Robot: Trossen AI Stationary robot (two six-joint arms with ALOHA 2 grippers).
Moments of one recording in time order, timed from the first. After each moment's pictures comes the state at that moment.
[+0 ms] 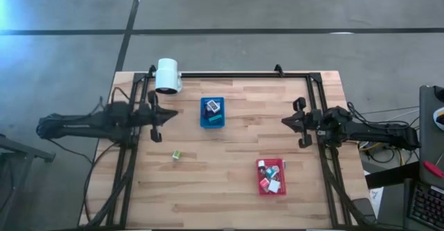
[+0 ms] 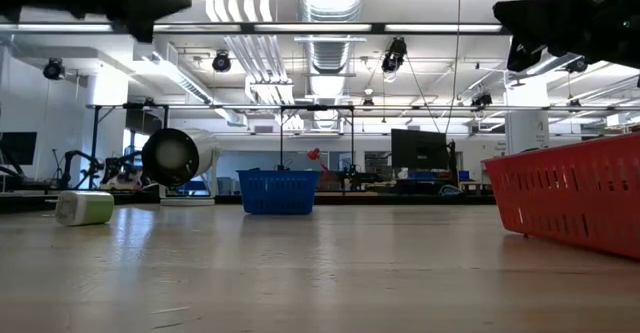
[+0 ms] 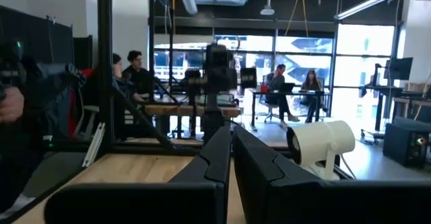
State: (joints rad) left arm 0.04 0.39 0.28 0.14 -0.13 0.09; right arm -0.18 0.31 0.03 0.54 -0.21 0.05
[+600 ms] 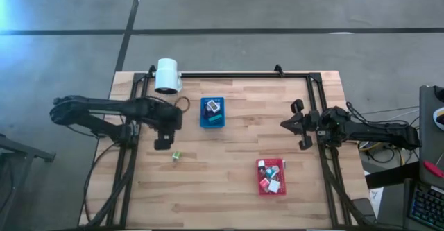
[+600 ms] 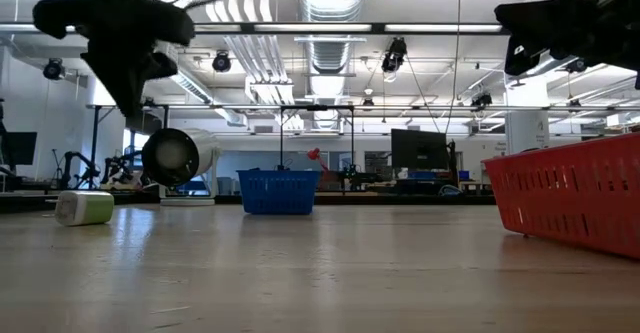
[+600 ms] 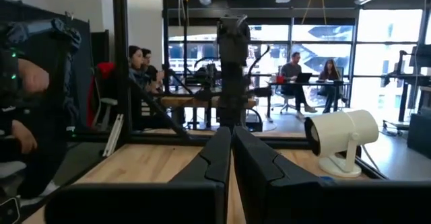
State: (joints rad) left arm 0.04 1.19 0.96 -1.14 -0.10 0.01; right arm -0.18 0.34 0.03 0.53 -0.27 0.08
